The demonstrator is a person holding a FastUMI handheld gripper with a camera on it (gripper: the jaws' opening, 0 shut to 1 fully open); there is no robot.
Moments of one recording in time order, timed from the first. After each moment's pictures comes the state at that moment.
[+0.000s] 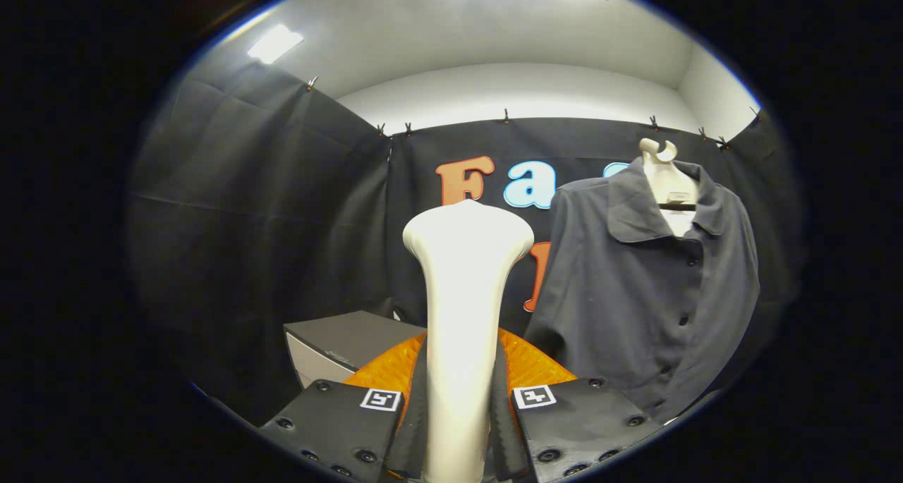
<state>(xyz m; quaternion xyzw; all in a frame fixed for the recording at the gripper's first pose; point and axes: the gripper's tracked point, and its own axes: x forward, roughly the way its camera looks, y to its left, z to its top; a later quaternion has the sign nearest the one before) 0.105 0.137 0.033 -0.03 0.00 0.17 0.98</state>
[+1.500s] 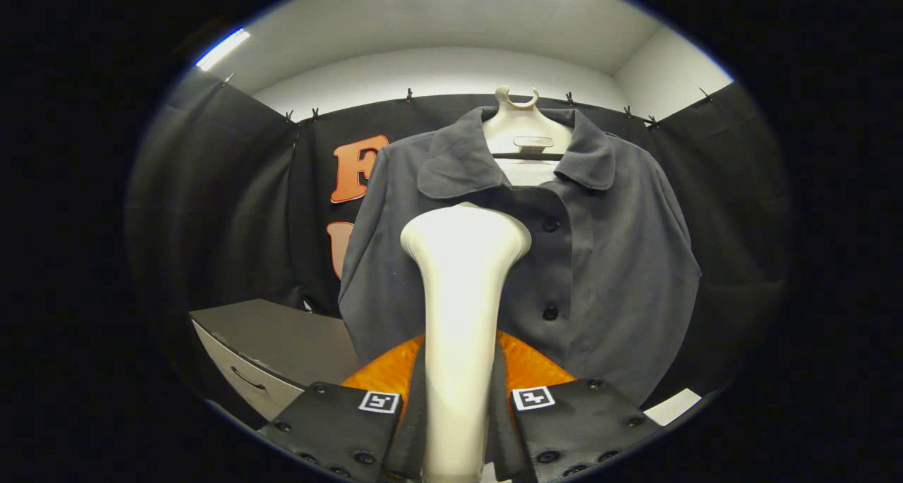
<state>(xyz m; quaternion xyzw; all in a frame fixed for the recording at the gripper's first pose) 0.197 -0.042 0.007 -0.02 0.05 0.03 1.00</state>
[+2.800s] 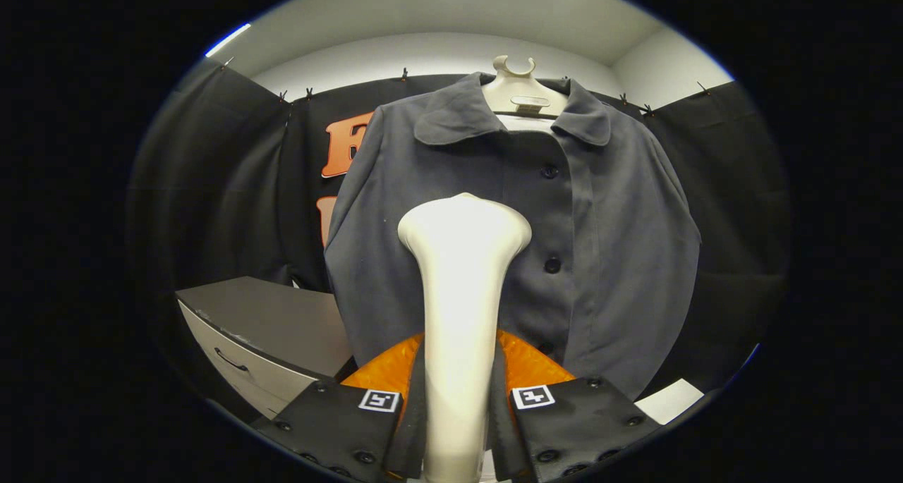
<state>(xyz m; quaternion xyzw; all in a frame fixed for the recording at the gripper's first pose) 0.188 -0.048 -0.049 -0.03 0.08 0.01 1.00</state>
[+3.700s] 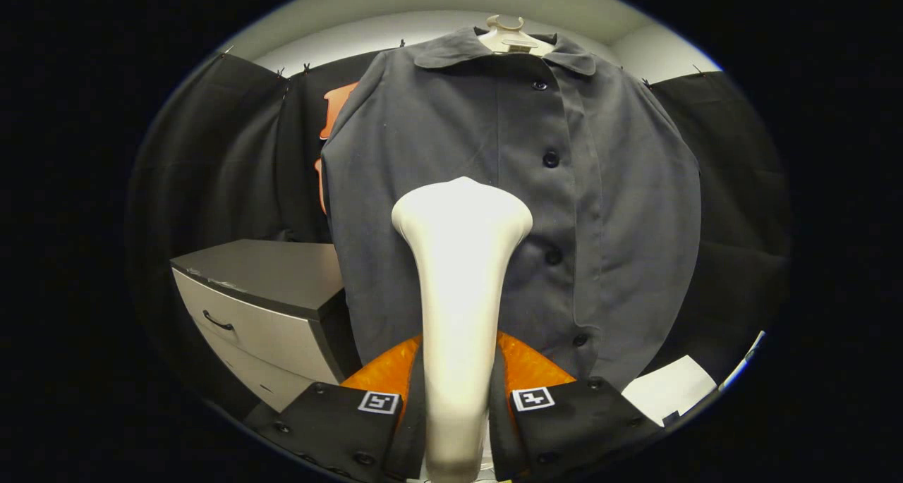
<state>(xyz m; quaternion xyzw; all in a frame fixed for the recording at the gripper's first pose) 0.159 -0.055 -0.150 -0.03 0.16 0.00 0.99</state>
